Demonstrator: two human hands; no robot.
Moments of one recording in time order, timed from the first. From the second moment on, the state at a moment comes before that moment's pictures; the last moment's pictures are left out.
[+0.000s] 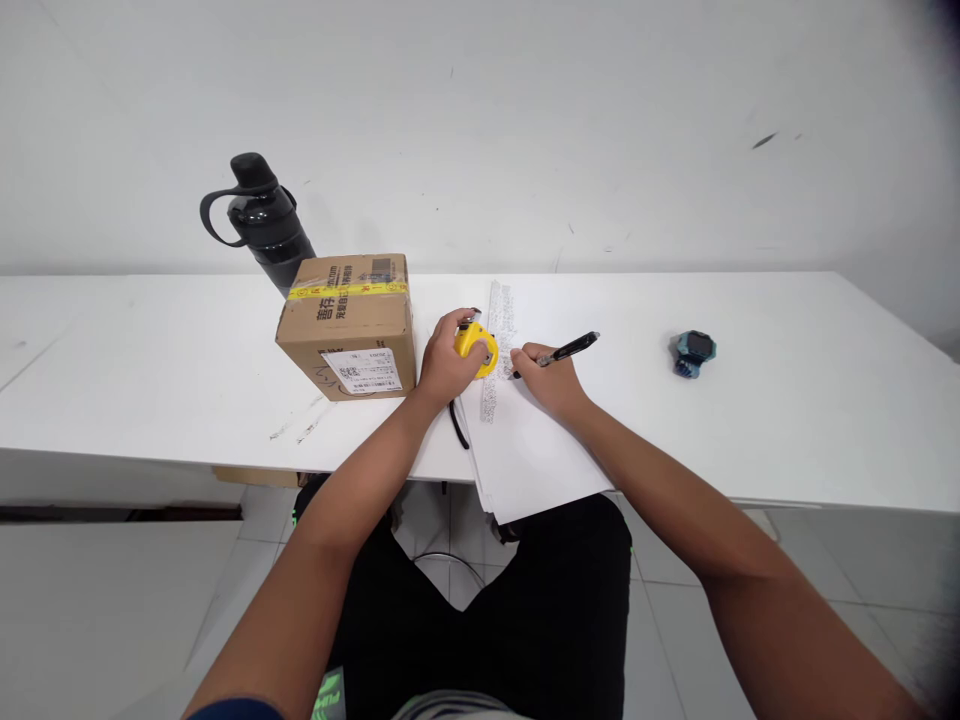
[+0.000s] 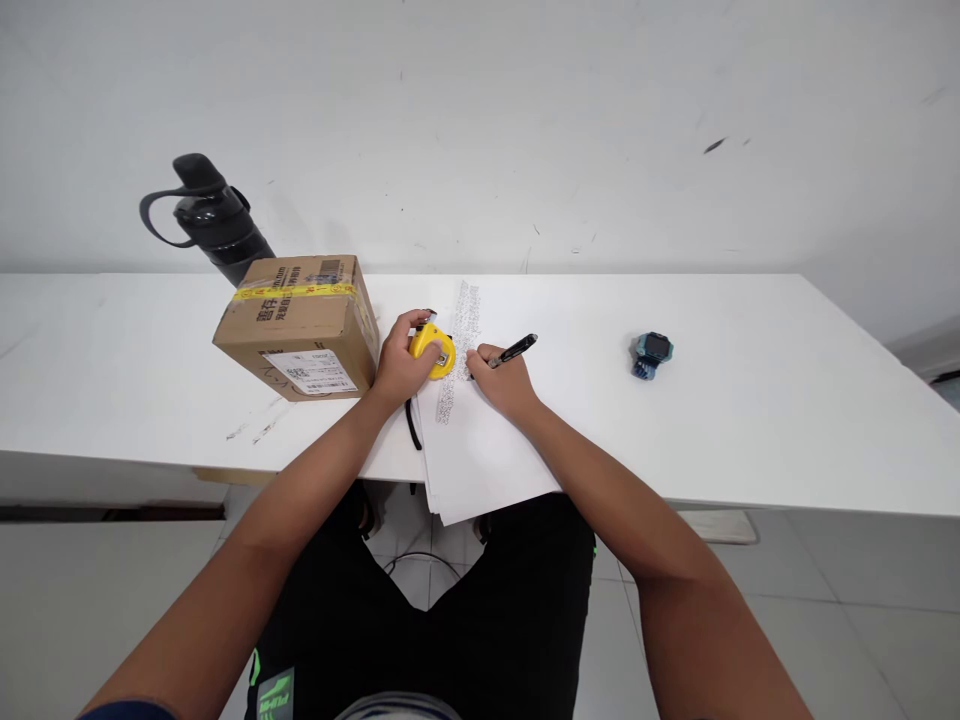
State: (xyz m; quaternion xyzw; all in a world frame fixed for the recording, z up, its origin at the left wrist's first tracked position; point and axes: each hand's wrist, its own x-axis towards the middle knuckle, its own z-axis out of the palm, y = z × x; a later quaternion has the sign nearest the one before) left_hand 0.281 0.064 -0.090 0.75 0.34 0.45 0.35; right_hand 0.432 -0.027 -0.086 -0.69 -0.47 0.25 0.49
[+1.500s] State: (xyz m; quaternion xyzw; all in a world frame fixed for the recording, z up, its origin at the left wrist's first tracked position) left_hand 0.282 0.066 -0.088 0.75 0.34 0.46 0.34; right_hand 0.433 -0.029 -0.084 -0.67 -0.47 0.25 0.51
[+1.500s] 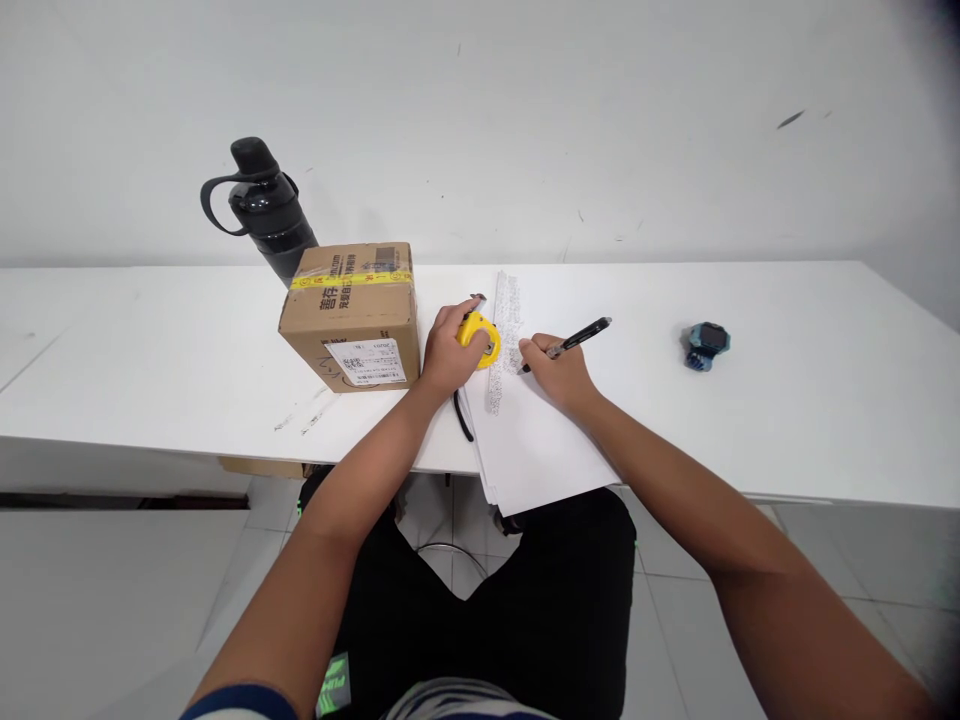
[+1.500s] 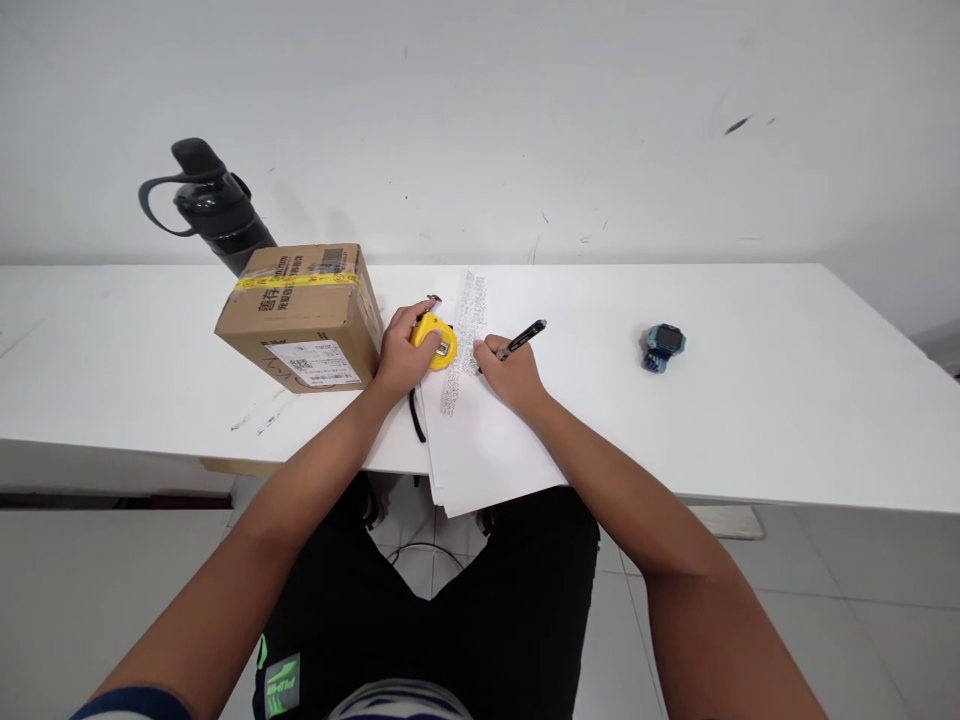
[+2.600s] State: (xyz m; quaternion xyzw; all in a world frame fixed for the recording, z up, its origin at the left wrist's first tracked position) left_hand 0.282 0.061 -0.084 0.77 0.33 0.45 0.31; right_hand 0.434 -0.029 -0.088 -0.68 -0.47 0.24 0.51
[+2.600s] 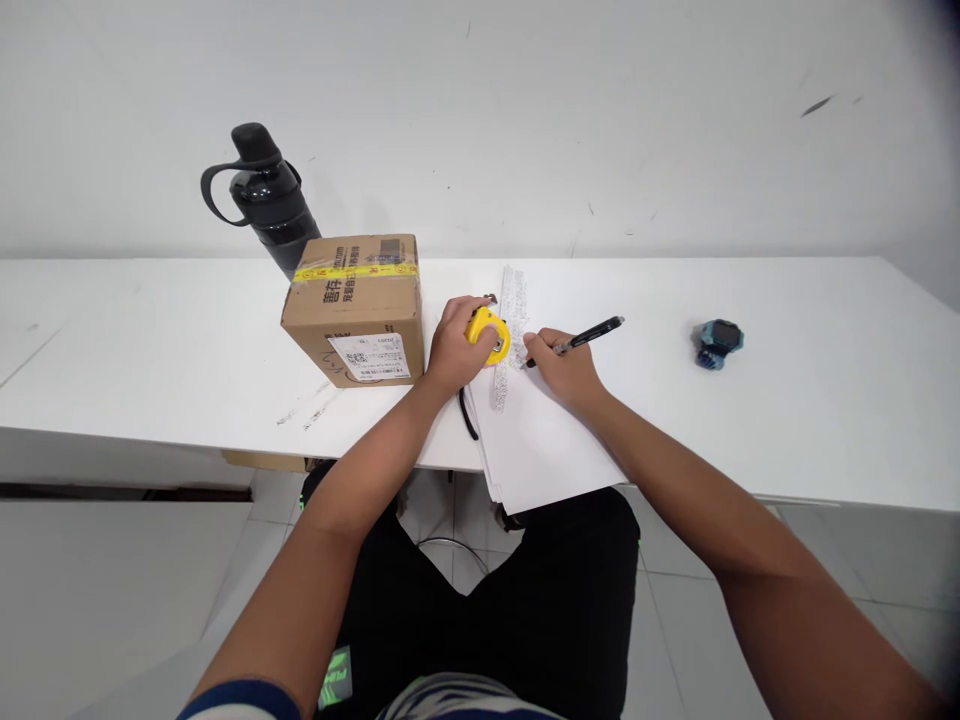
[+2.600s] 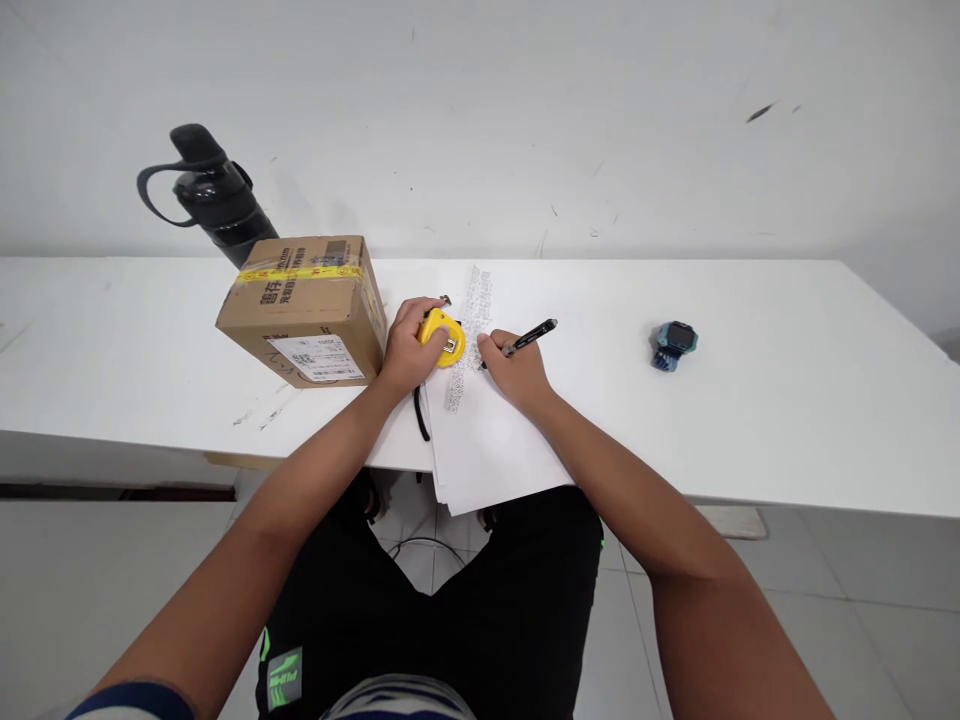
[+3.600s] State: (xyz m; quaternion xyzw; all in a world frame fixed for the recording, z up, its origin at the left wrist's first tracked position) left_hand 0.285 0.063 -0.087 0.73 0.37 0.48 0.30; right_hand 0.432 -0.029 -0.083 -0.67 -0.48 0.22 0.52
